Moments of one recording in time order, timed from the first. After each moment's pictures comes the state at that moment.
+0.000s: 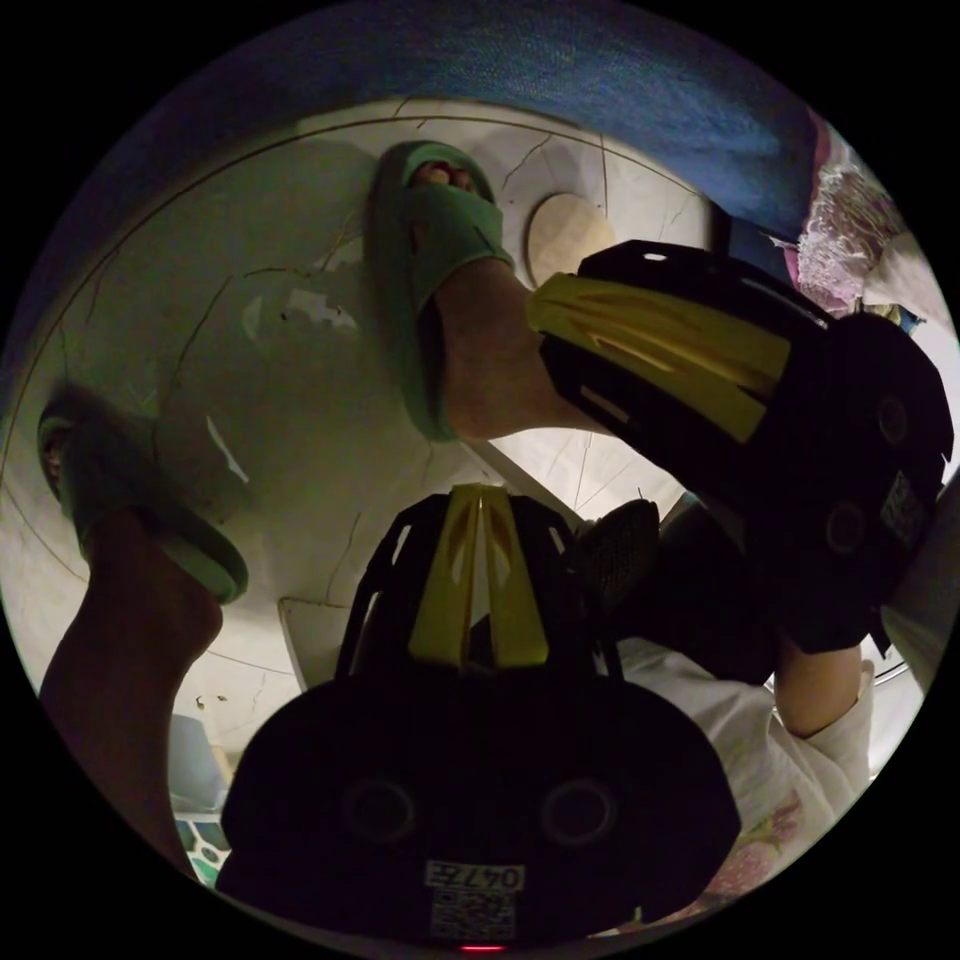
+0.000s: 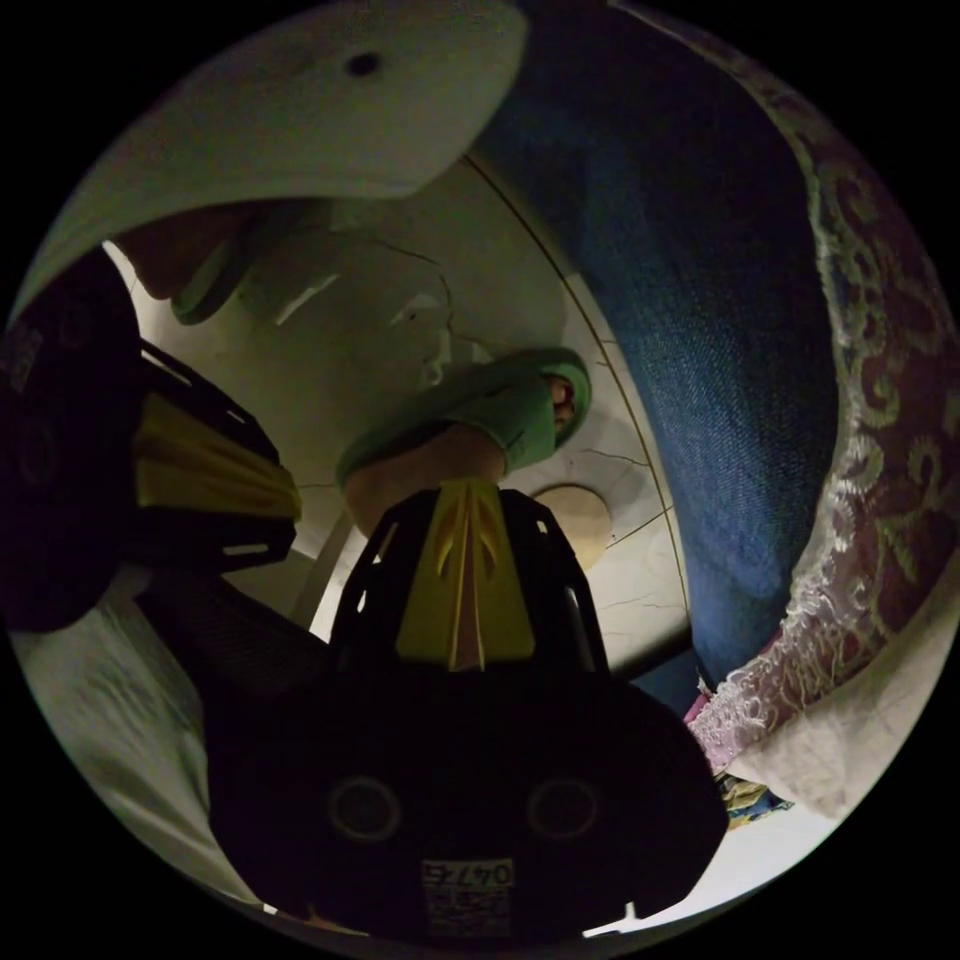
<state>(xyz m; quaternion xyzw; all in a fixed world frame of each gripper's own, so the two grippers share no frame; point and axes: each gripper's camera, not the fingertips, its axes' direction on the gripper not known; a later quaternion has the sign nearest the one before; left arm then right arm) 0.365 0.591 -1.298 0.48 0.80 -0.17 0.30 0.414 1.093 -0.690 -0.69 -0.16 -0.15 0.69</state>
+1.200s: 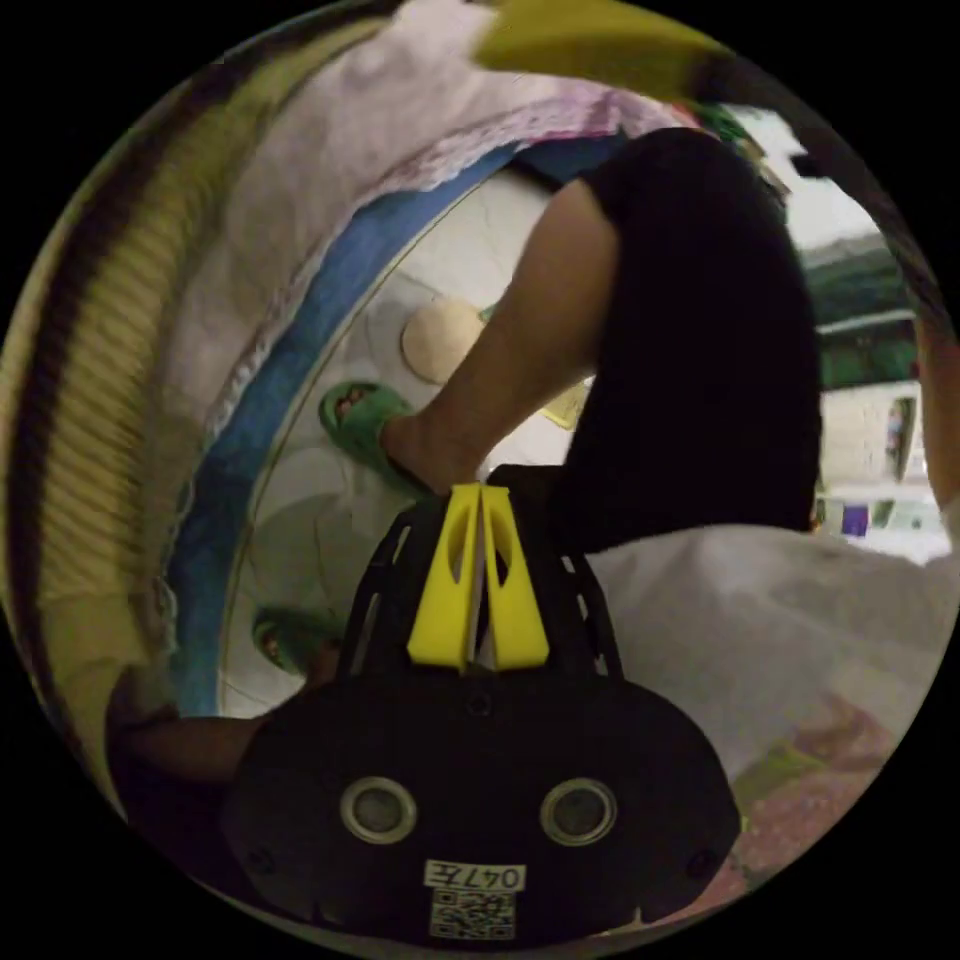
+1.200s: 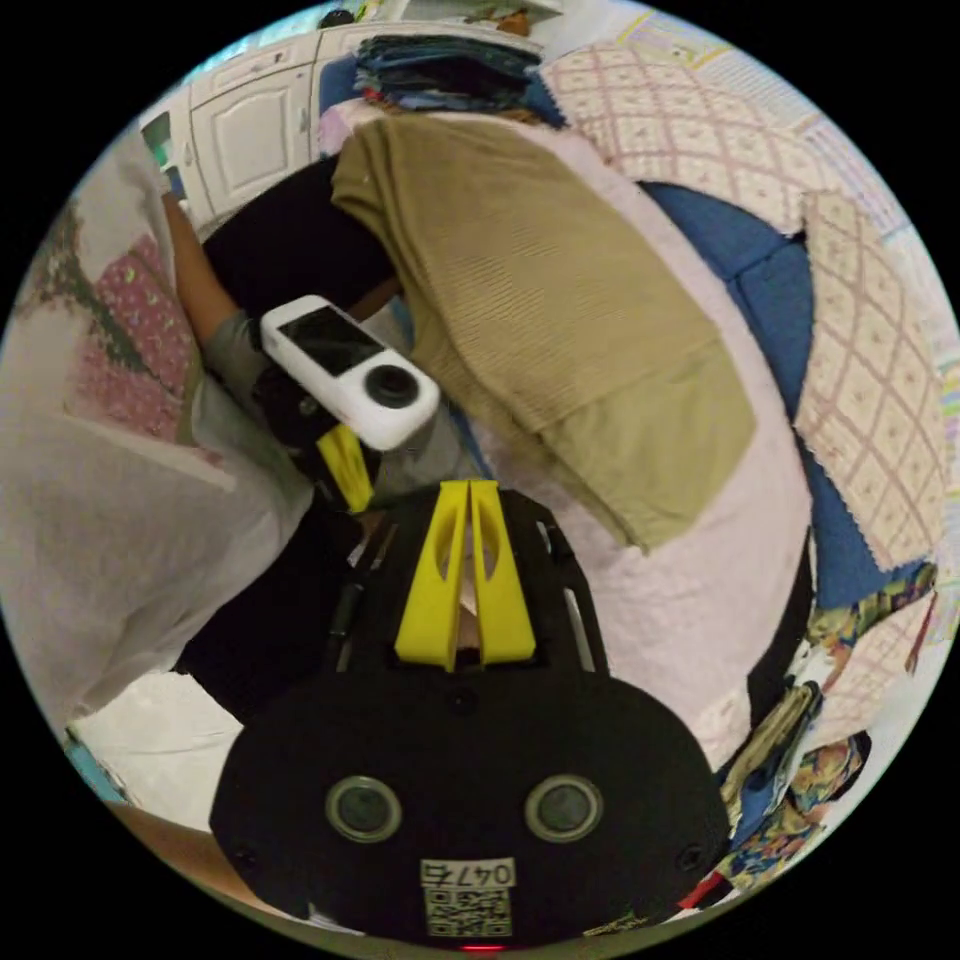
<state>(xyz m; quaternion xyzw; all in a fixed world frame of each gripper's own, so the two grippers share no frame) 0.392 0.529 -0.992 0.72 0.43 -0.27 0.48 0.501 0.741 -0.820 -0.39 -0.13 -0.18 0.89</state>
